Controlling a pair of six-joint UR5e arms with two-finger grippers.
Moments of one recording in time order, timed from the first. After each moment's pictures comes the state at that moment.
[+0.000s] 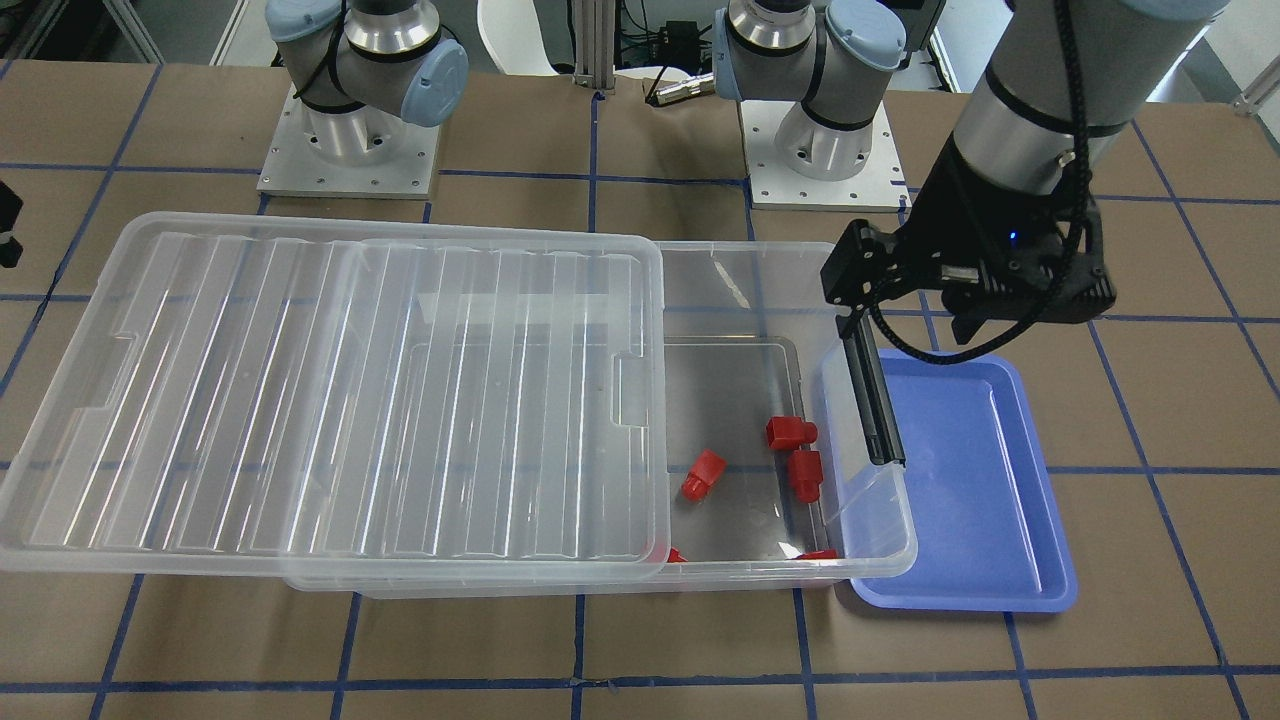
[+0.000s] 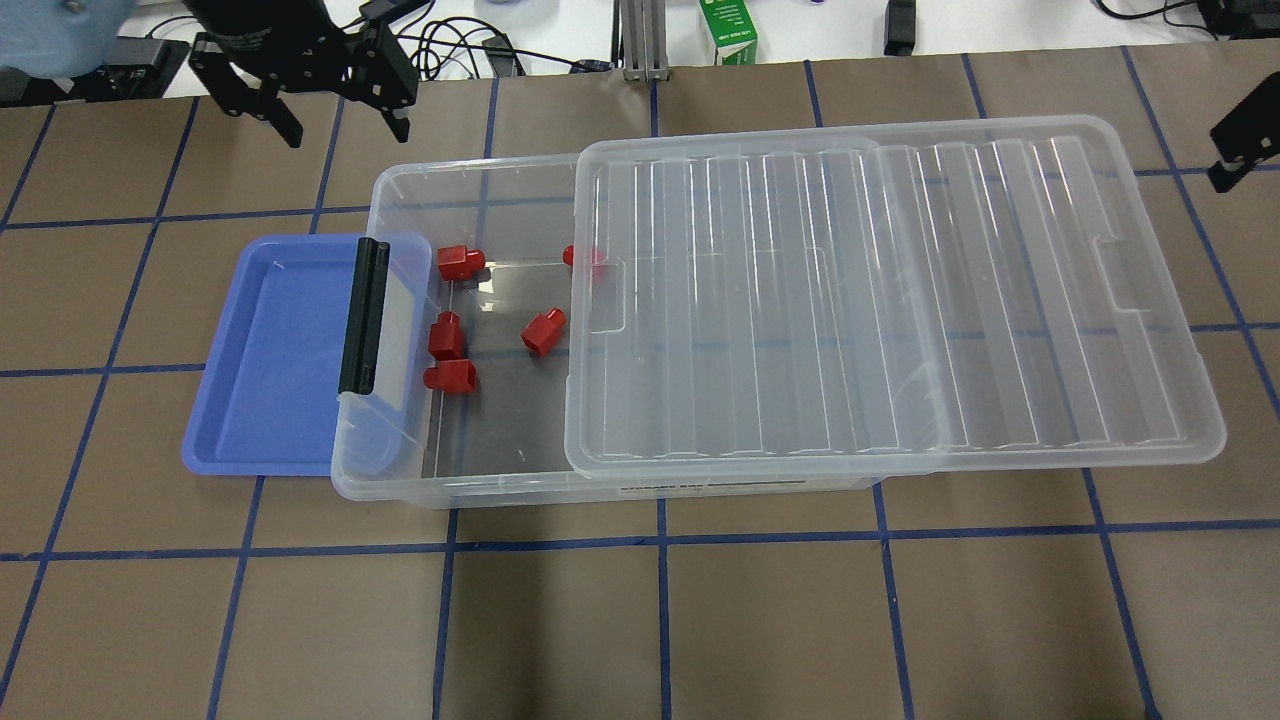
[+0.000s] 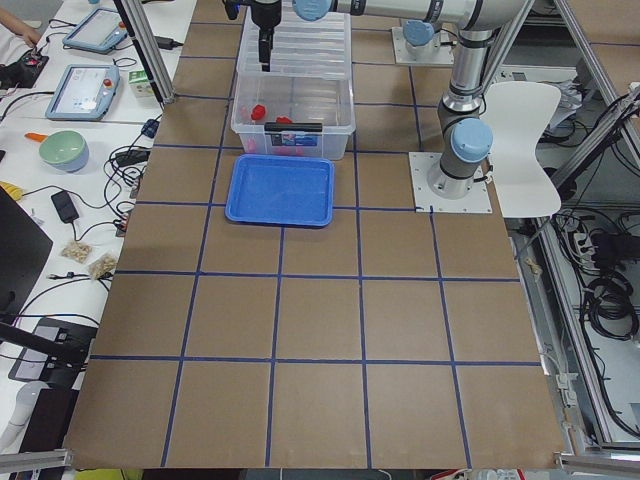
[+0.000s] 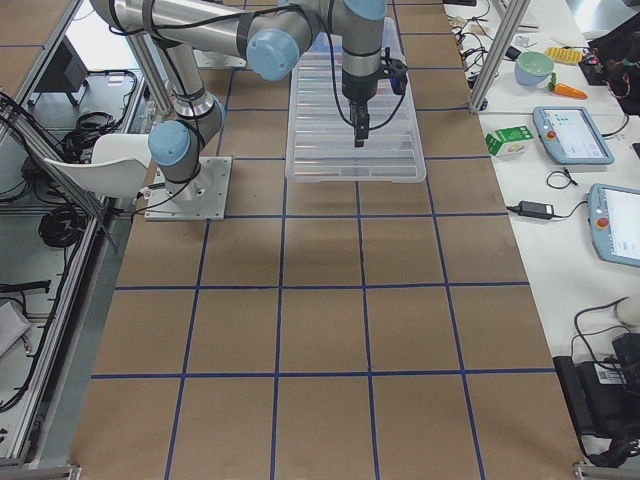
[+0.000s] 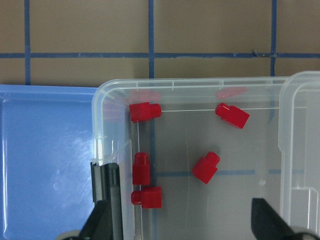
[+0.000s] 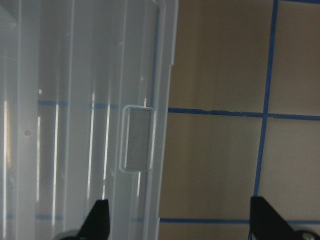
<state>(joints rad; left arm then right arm) -1.54 -1.73 -1.33 -1.62 1.55 0.07 1.07 -1.54 1.54 -1.64 -1.60 -0.57</state>
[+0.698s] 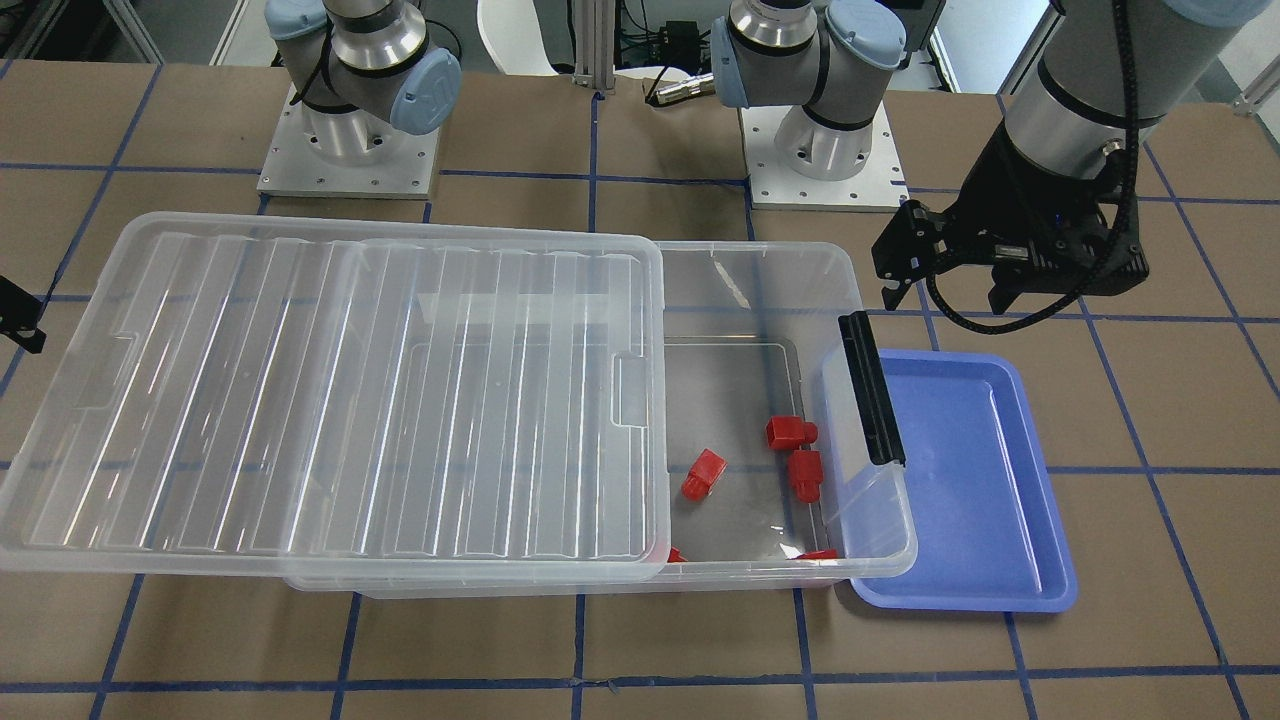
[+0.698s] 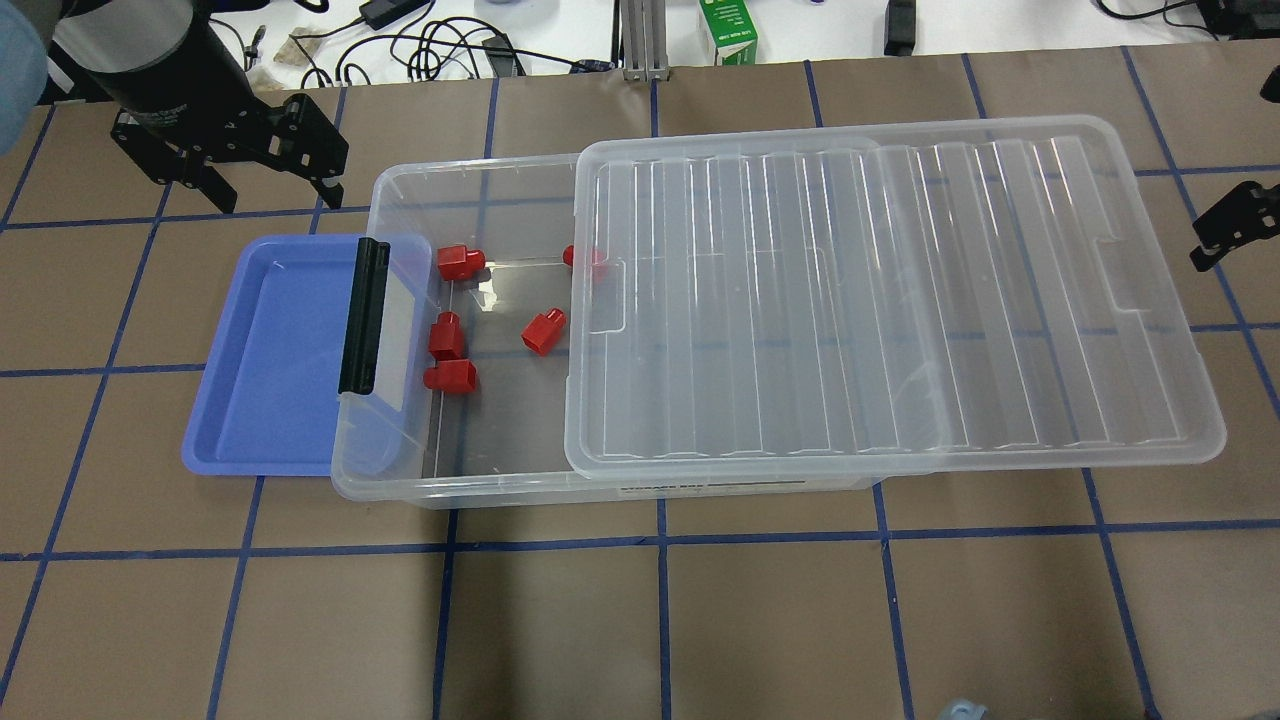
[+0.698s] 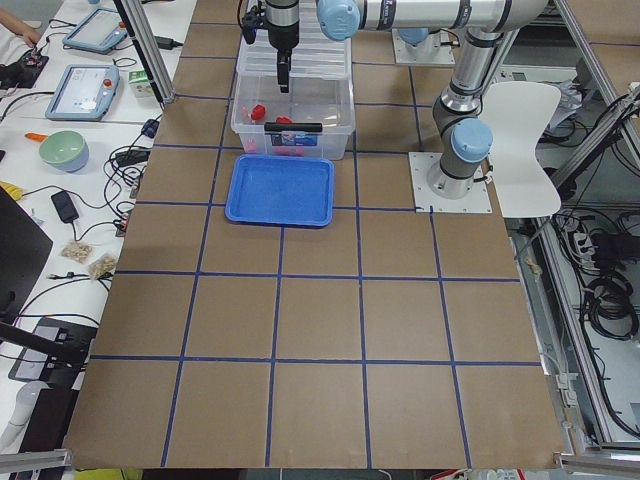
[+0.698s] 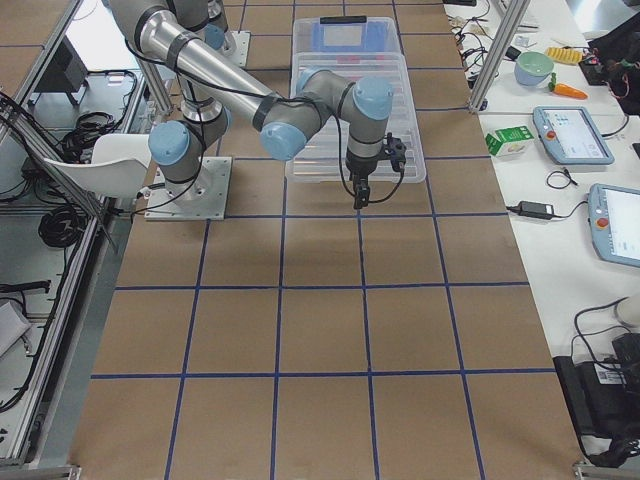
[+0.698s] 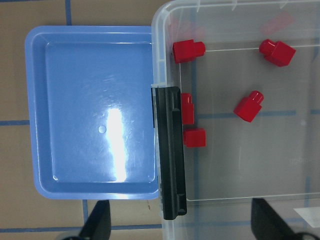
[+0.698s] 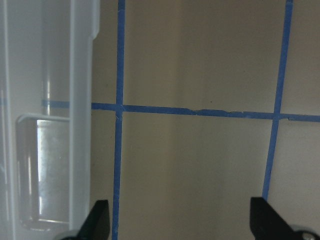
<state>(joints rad) -1.47 -1.64 -1.48 -1.56 1.56 0.12 1.00 -1.42 1.71 -1.86 -1.60 -0.64</state>
